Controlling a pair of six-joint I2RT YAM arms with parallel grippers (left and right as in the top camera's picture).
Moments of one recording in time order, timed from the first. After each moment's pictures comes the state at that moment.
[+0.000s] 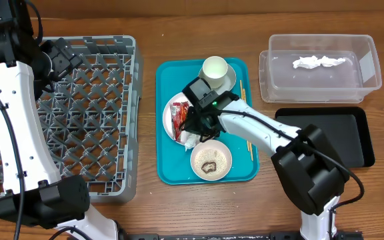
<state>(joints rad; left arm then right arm) 0.25 1.82 2.18 -1.56 -0.04 -0.50 0.69 2.03 1.41 -0.65 -0.14 0.91</state>
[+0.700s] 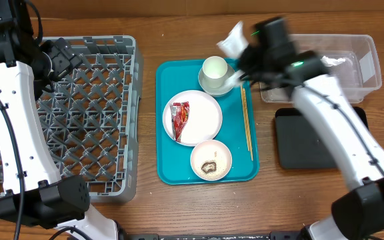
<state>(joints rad) 0.25 1.82 2.18 -1.56 -0.04 -0.50 0.31 1.71 1.63 -0.81 0.00 0.83</state>
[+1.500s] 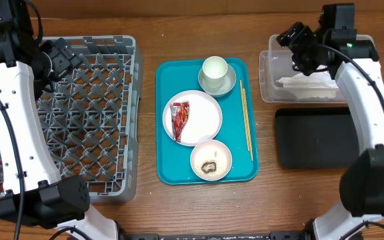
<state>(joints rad) 0.25 1.82 2.18 -1.56 -0.04 -0.50 0.01 1.81 1.64 -0.70 -0.34 0.77</state>
